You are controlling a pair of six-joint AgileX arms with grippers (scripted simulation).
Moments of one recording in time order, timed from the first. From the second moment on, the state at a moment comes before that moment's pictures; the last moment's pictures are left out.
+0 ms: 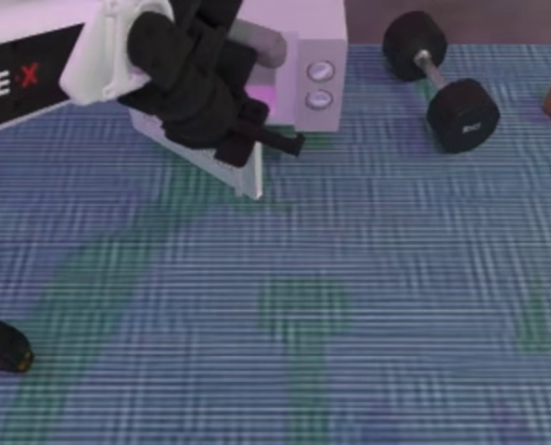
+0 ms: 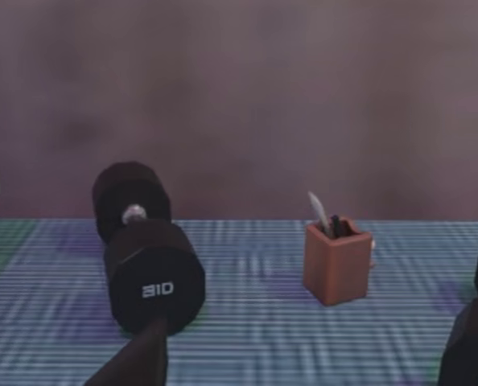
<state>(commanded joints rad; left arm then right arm) -0.52 1.87 1.47 -0.64 0.00 0.00 0.00 0.00 0.00 0.00 0.00 0.00</state>
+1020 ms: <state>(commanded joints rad) -0.49 1.83 1.41 -0.63 0.06 0.10 0.00 0.00 0.00 0.00 0.00 0.00</state>
